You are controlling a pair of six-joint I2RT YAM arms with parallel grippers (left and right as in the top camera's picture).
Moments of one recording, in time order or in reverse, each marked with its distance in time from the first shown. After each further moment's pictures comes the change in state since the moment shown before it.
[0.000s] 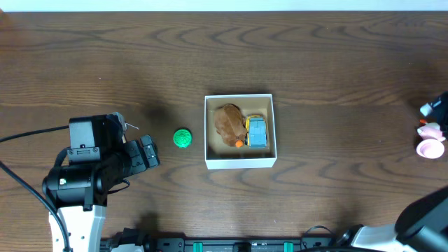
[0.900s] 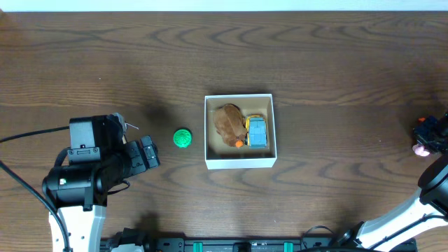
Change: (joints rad) left arm 0.000 0.000 0.000 -0.010 0.000 0.000; right arm -0.044 0.350 -0.004 0.124 -0.019 -0.125
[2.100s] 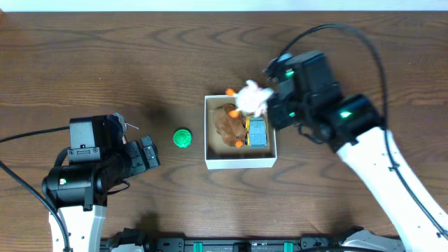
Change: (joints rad) left arm 0.000 0.000 0.000 -0.001 0.000 0.000; right arm 1.231 -0.599 -0.005 -0.064 -0.198 -0.125
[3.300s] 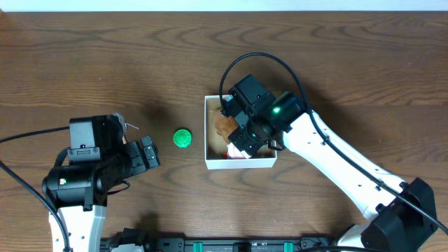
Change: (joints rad) left arm 0.000 0.000 0.000 -0.001 0.000 0.000; right arm 0.172 0.240 0.000 -0.095 0.005 -0.143
